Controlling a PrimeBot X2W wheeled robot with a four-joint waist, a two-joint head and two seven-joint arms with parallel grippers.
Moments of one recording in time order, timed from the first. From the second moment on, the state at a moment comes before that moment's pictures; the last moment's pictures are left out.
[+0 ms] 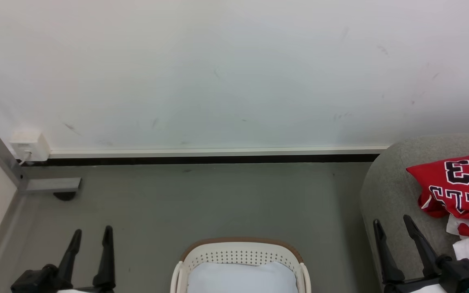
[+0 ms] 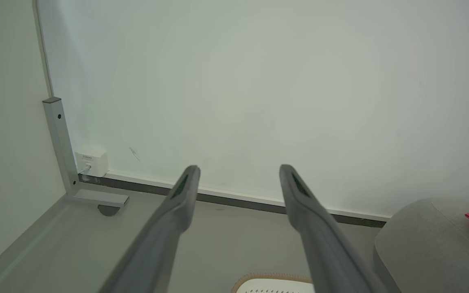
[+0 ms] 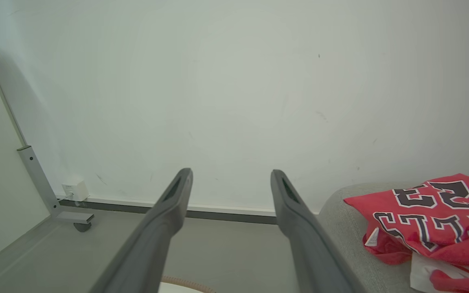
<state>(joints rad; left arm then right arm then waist) -0.02 0.11 0.07 0.22 -0.27 -0.13 -0.26 -0.06 -0.09 0.12 0.22 0.27 0.13 -0.26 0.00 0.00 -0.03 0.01</state>
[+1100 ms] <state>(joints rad) 0.00 0.12 0.03 0.26 -0.35 -0.13 -0.24 -0.03 -0.08 0.13 0.26 0.34 0.13 -0.24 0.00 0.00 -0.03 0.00</state>
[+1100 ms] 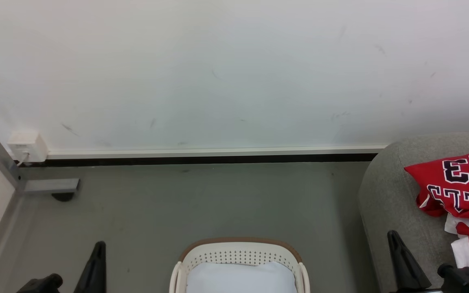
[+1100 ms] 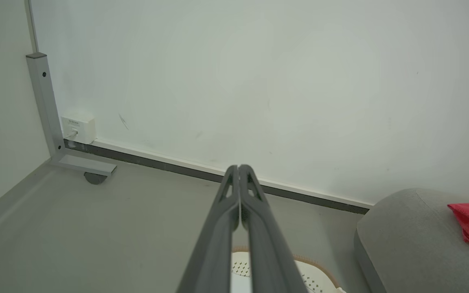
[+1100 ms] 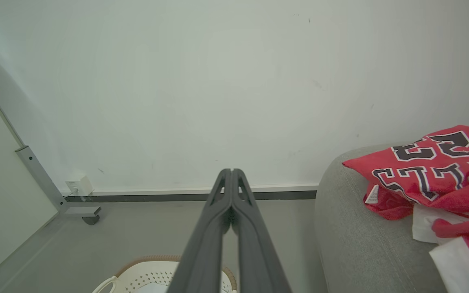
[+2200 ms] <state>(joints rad) -0.04 0.09 0.06 0.25 -0.85 -0.13 -0.10 -0.05 -0.08 0.04 0.26 0.85 0.13 -0.11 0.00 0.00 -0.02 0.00</state>
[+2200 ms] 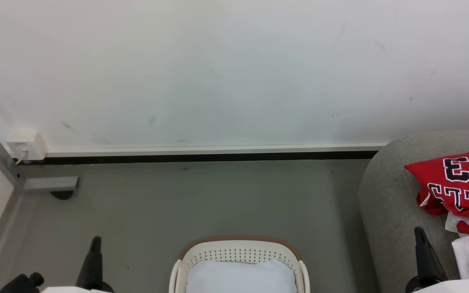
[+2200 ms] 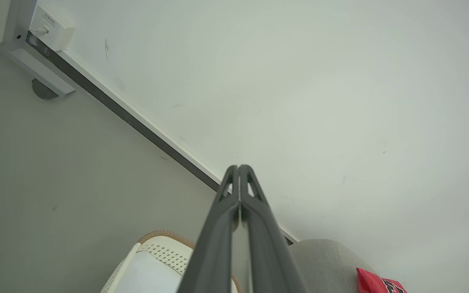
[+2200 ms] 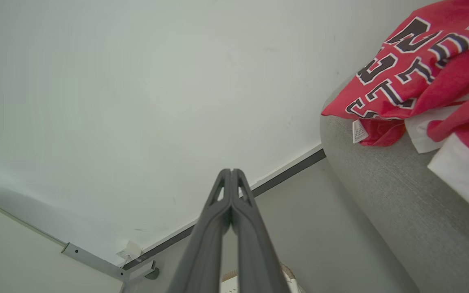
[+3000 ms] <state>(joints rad) -0.06 0.08 0.08 0.25 -1.11 -0.13 -0.03 -0.07 -0.07 -0.01 0.25 1.12 0.13 -0.03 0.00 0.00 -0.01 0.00</state>
